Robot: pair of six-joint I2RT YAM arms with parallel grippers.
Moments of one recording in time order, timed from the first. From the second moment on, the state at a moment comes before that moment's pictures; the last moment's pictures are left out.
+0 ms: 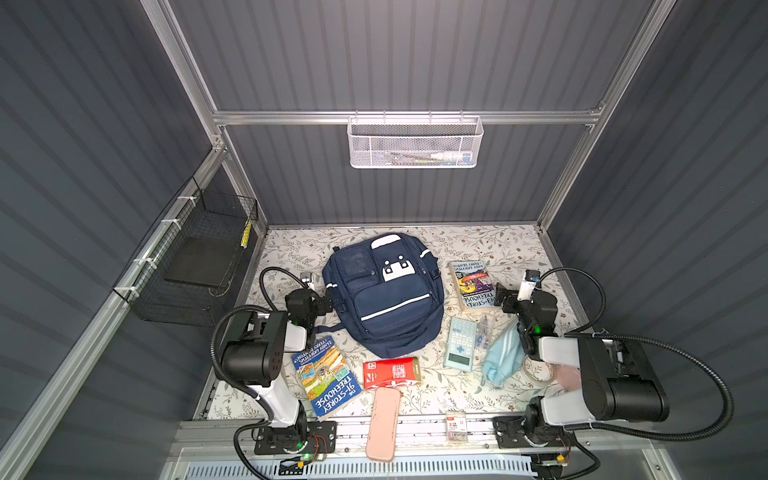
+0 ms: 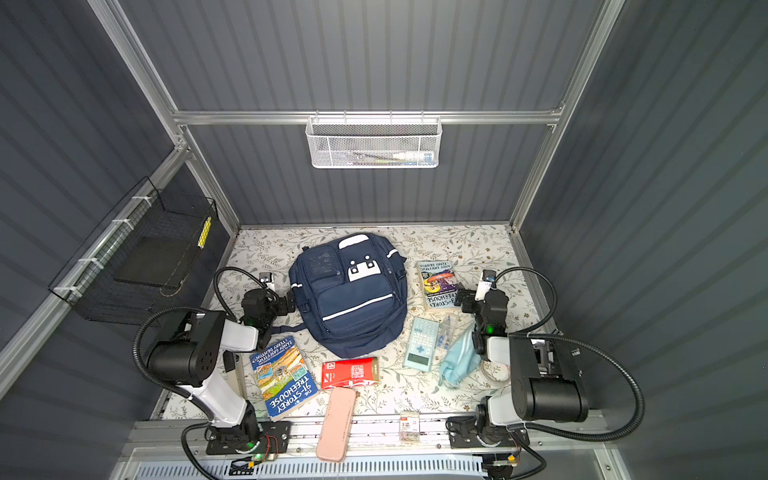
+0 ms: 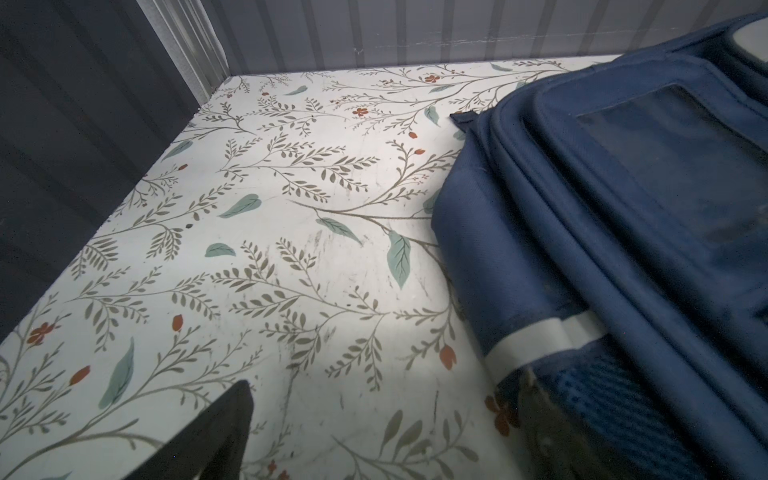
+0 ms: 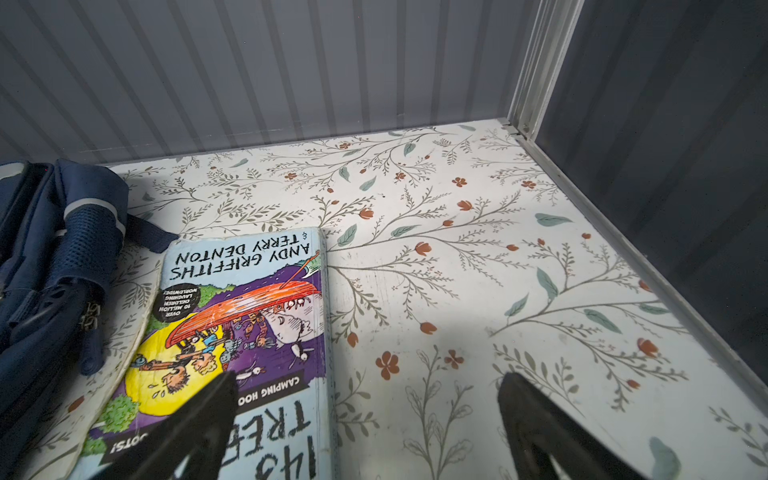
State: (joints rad) left arm -0.06 1.72 0.47 0.81 -0.13 0.03; right arm -0.06 1.45 0.33 0.82 -0.02 0.05
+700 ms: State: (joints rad) left arm -0.06 1.42 0.65 0.37 -0.11 -0.18; right arm -0.06 1.01 0.50 0.33 -0.17 0.22
